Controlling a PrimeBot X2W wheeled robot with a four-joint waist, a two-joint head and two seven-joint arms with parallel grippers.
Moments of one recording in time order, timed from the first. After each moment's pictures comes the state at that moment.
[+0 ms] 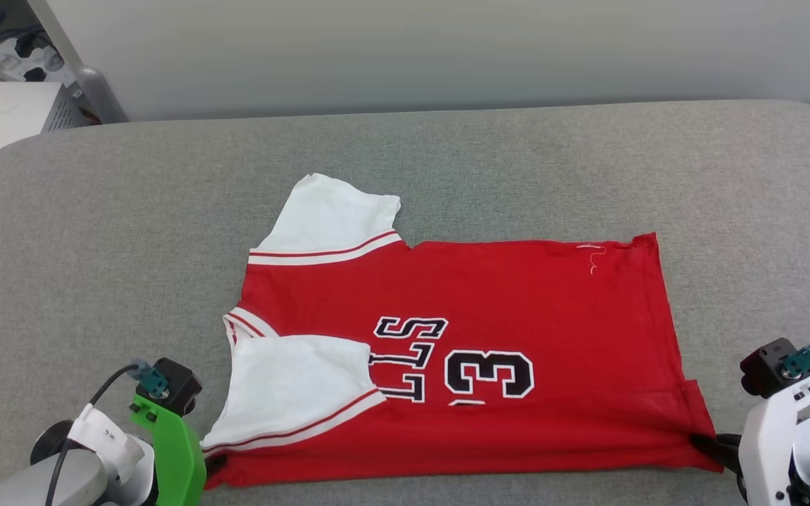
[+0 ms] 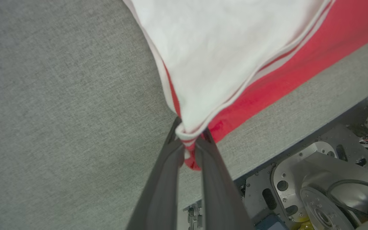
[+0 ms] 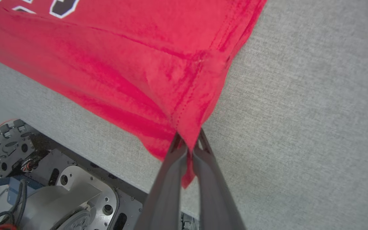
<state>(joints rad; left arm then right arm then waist) -0.53 0.92 -1.22 0.16 -1.15 0.01 0.32 -0.20 -0.81 0.63 0.12 0.93 0.13 0.51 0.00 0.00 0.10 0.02</state>
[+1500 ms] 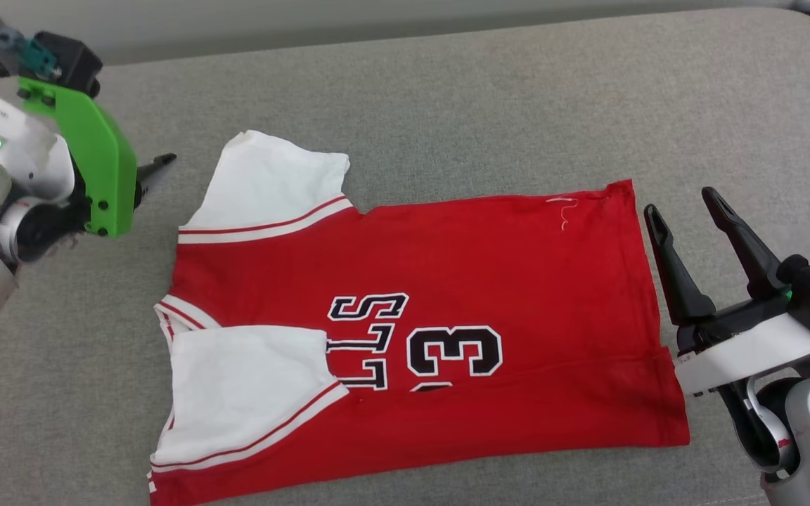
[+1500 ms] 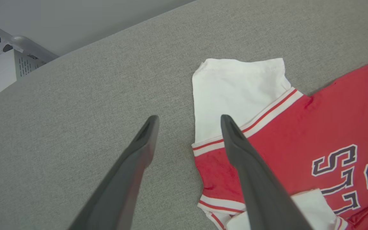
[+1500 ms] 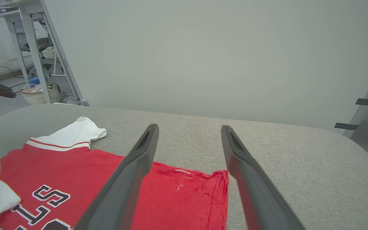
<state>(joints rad) -1.07 0.79 -1.05 0.48 -1.15 -0.07 0.47 -0.20 -0.32 0.19 -0.07 0.36 0.13 -0.12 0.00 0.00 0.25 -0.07</state>
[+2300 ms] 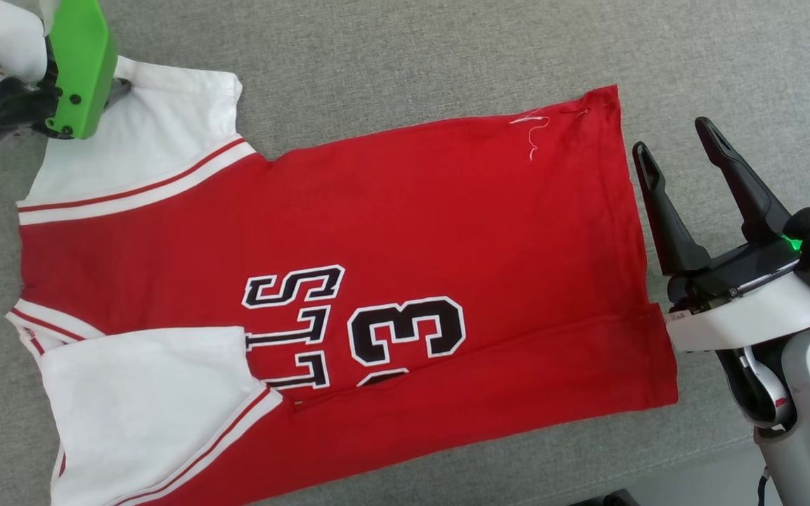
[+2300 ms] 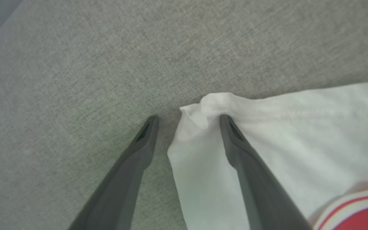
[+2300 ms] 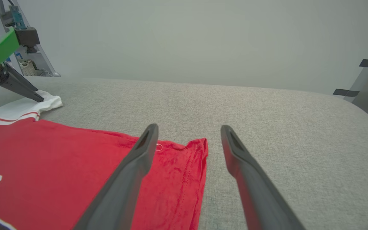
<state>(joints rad) -1.39 0.69 -1.16 0.72 -1.03 -0.12 0.76 -0.34 -0.33 0.25 -0.10 0.37 0.13 -0.18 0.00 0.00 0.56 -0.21</state>
